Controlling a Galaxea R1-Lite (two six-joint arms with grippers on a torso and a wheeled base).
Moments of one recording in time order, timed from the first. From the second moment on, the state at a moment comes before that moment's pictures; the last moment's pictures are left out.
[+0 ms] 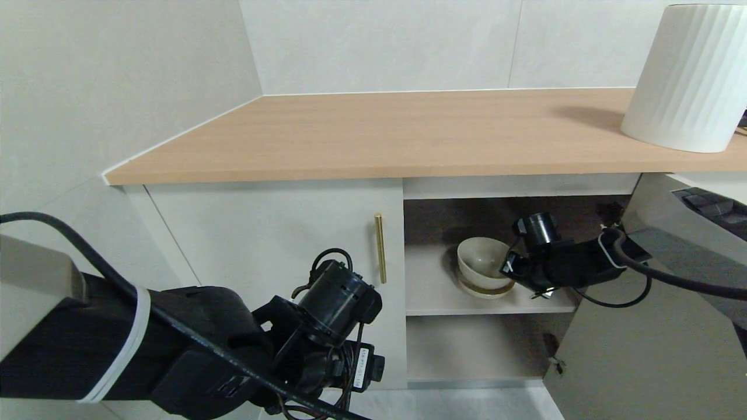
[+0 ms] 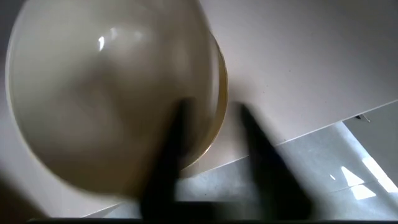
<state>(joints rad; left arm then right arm) -0.78 1.87 -0.93 0.09 0.29 -0.50 0.27 2.35 -1.39 -0.18 -0.23 0.74</state>
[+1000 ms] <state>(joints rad) -0.71 1.69 -0.90 0.10 0.30 -0.51 0.35 2.06 -1.15 -0.17 -0.20 0.68</state>
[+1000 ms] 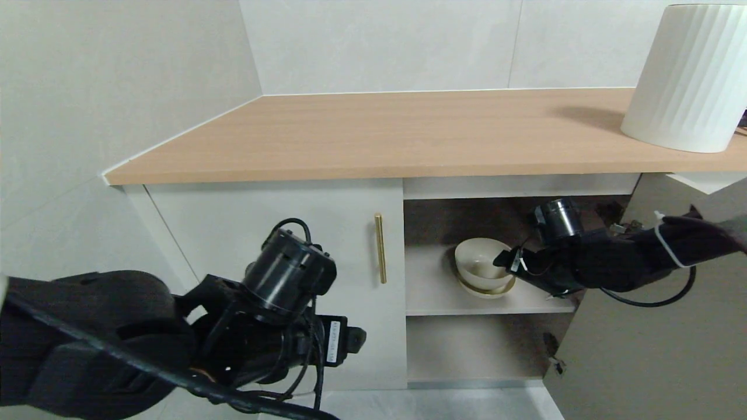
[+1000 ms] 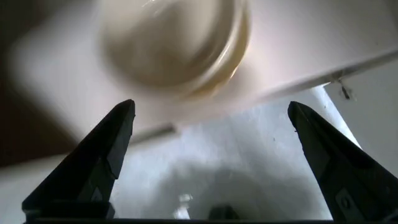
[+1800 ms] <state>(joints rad) -0.60 1.32 -0.82 0.14 0.29 -0.48 0.56 1.38 -0.82 0.08 -0.09 0.48</state>
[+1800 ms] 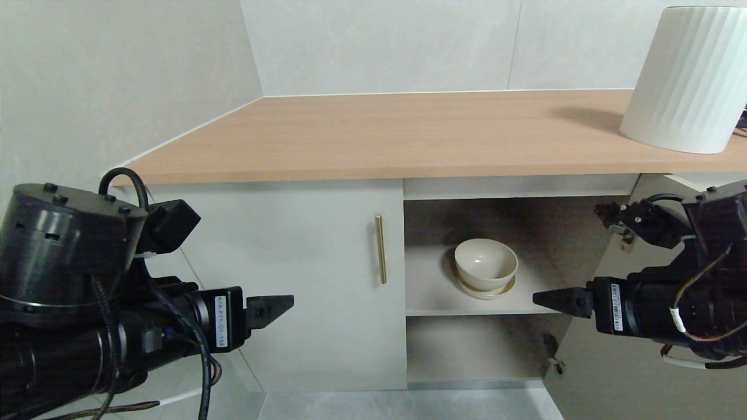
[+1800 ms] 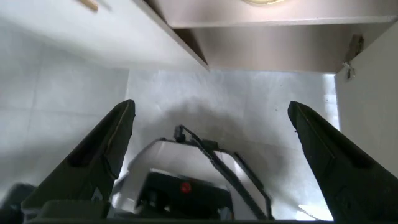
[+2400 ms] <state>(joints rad) -0.60 1.33 -0.81 0.14 0.29 -0.48 0.56 1.35 -0.79 0.08 -0.10 0.46</state>
